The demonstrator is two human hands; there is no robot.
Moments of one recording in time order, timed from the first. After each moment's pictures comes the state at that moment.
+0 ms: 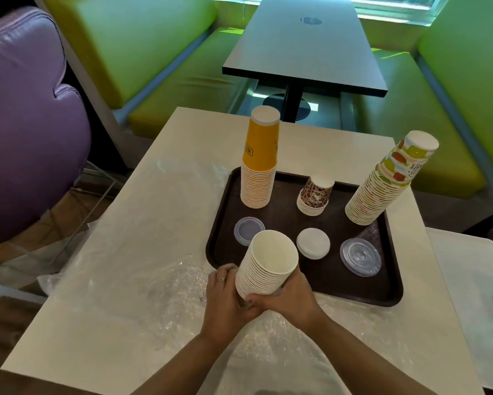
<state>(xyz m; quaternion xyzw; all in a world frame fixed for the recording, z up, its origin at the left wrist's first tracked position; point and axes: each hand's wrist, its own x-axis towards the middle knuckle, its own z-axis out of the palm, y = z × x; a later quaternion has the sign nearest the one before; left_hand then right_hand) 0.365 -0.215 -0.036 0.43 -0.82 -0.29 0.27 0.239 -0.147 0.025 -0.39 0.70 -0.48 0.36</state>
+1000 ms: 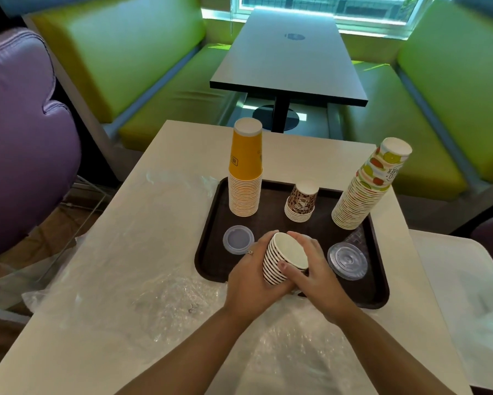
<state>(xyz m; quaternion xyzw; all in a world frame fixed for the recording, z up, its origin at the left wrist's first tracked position) 0.304 -0.212 0.036 0.30 -0.81 -0.43 0.27 0.189 -0.130 0.057 -0.40 0.72 -0.47 0.30</state>
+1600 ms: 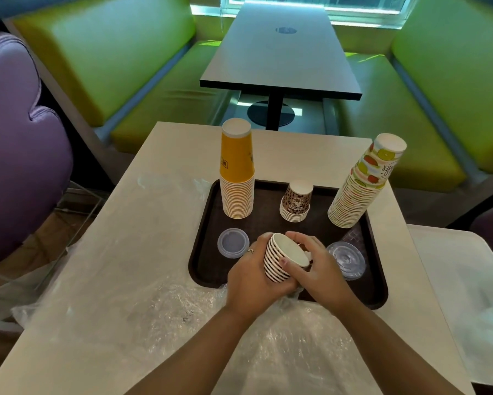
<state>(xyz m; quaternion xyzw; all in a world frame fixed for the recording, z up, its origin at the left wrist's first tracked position) 0.287 -0.214 0.046 0.32 -0.83 -0.39 0.24 0.167 -0.134 0.056 -0.41 0.75 -0.45 0.25</state>
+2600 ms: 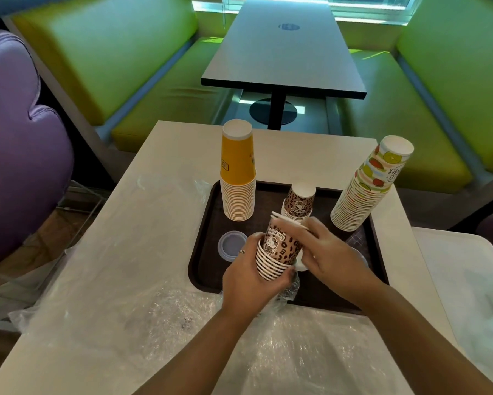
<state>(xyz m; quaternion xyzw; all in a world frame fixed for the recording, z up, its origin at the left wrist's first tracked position) 0.285 -0.223 0.045 0.36 -0.79 -0.41 0.27 0.137 -0.142 0.089 -0.65 0.72 -0.23 0.08</state>
